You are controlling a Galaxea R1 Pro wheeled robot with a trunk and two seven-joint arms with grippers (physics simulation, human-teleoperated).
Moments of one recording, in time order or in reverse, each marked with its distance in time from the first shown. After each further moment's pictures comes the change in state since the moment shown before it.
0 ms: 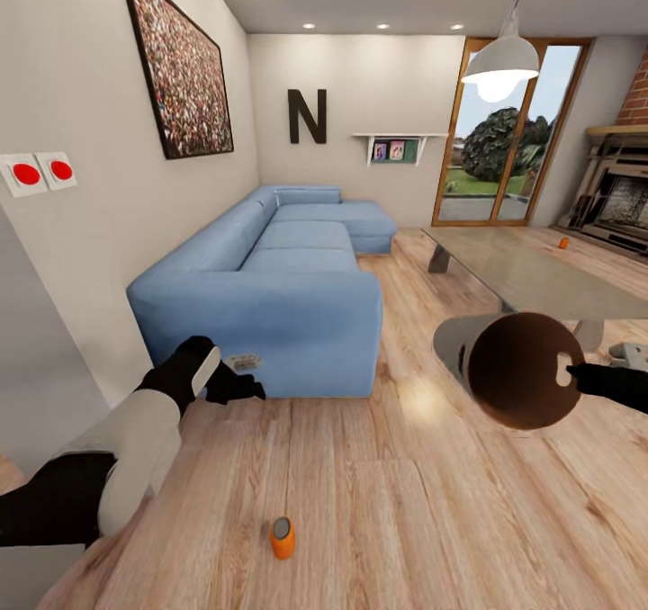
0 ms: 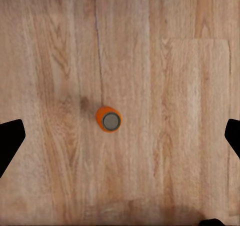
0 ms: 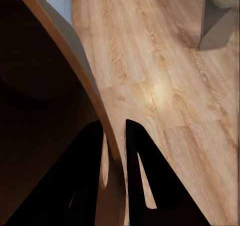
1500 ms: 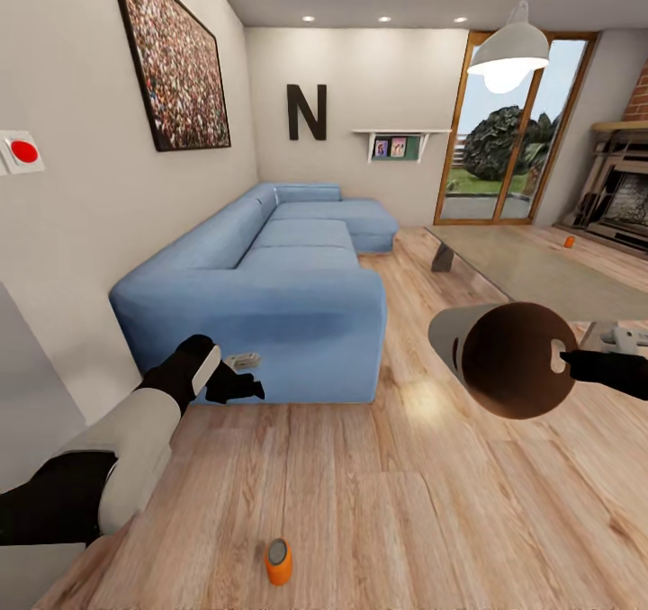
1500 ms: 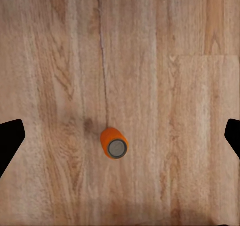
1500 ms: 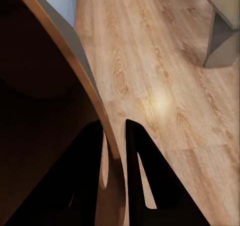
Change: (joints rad) left arm -0.004 -0.001 -0.004 0.001 0.000 0.000 0.011; right arm -0.041 -0.008 0.051 -0.033 0.025 0.009 0.002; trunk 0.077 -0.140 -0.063
